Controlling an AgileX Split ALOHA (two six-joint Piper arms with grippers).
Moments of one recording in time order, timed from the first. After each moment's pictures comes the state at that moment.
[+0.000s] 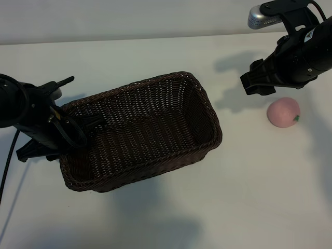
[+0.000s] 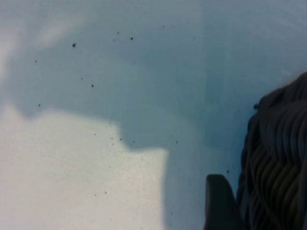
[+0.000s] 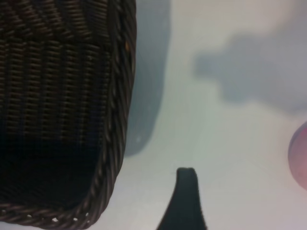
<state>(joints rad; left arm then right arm) -0.28 1.69 -0.79 -0.03 0.43 -0.68 0.26 1.57 -1.15 0.25 0.75 -0.19</state>
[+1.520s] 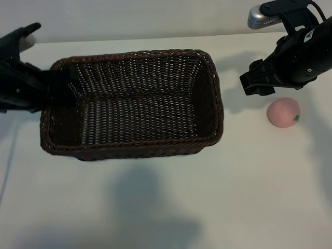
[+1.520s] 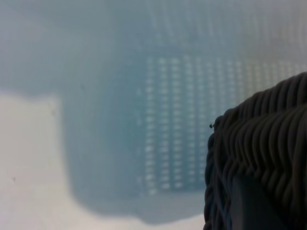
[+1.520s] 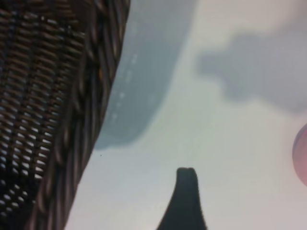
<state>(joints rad) -0.04 1.58 -0.98 -0.52 0.60 0.13 0.26 1.57 -1.15 0.26 0.76 -0.19</state>
